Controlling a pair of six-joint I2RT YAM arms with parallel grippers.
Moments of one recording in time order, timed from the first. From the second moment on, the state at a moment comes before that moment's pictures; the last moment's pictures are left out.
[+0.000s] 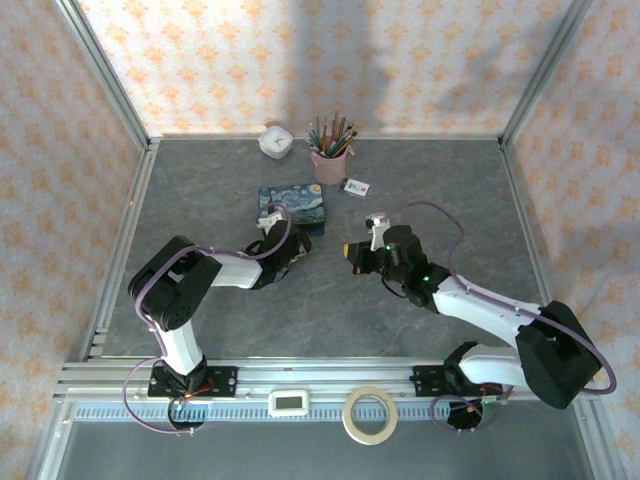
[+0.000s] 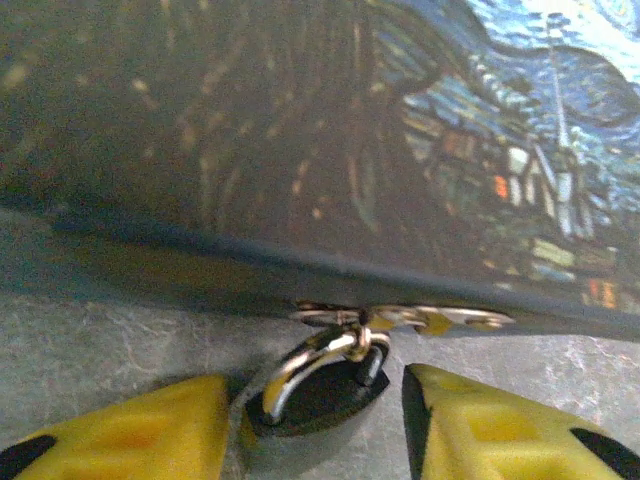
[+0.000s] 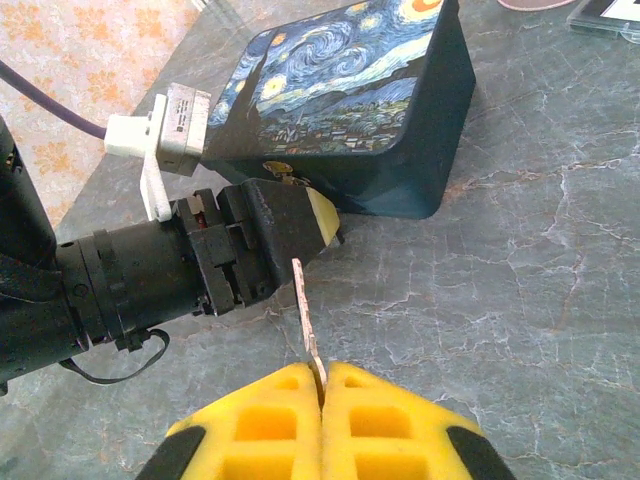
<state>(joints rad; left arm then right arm) -0.56 1.79 0.73 0.35 -0.21 -0.91 0.65 1.21 0.56 0.17 -0.16 0.51</state>
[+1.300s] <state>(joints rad) -0.46 1.57 0.53 0.56 0.11 -1.06 0.61 1.50 0.49 0.55 -0.43 0.65</state>
